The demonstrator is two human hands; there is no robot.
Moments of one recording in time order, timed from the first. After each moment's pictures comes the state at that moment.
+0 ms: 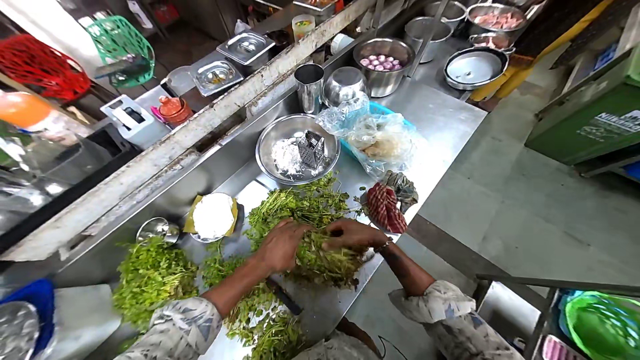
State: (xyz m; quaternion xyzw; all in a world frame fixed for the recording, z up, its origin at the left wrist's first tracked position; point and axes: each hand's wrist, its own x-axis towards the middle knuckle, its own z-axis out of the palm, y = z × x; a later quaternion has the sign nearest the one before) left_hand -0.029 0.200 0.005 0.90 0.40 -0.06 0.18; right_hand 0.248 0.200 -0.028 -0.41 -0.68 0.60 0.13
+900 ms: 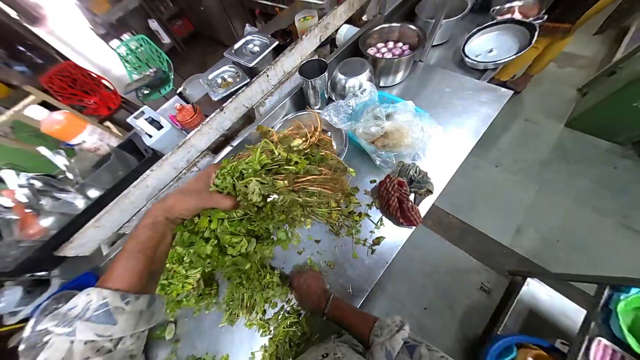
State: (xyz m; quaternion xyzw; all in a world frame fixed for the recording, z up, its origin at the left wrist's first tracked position) left_hand -0.112 0.251 0.208 0.67 0.55 0.16 0.46; right_hand 0.057 0.084 -0.097 -0.47 -0.77 0.43 -0.09
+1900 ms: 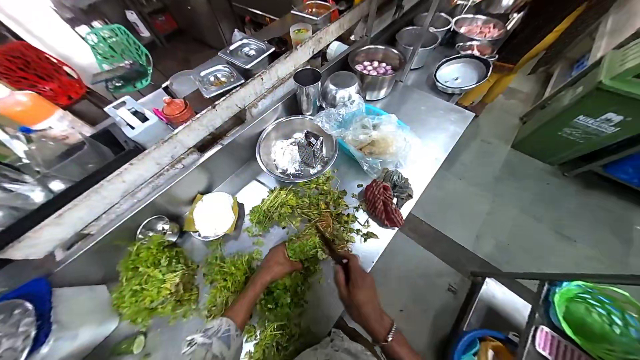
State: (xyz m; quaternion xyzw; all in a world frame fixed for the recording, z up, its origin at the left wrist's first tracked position) left_hand -0.058 0.154 -0.068 0.62 0.64 -0.07 0.45; right_hand 0.177 0.038 -0.040 -0.67 -0.63 0.25 0.32
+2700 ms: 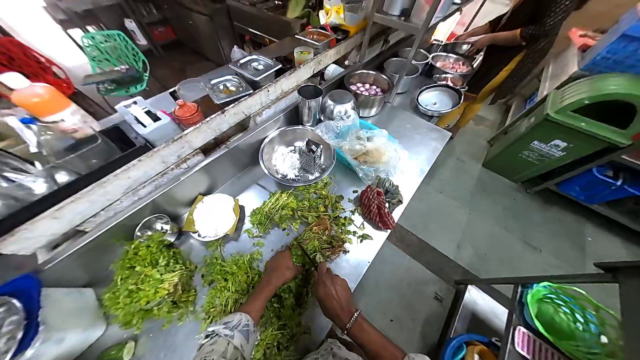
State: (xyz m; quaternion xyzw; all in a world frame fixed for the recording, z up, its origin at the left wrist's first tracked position) left_hand -0.047 0.139 -0.079 0.63 0.66 -0.19 0.35; right_hand 0.101 0.038 -0.053 -0.72 -0.64 0.24 -0.06
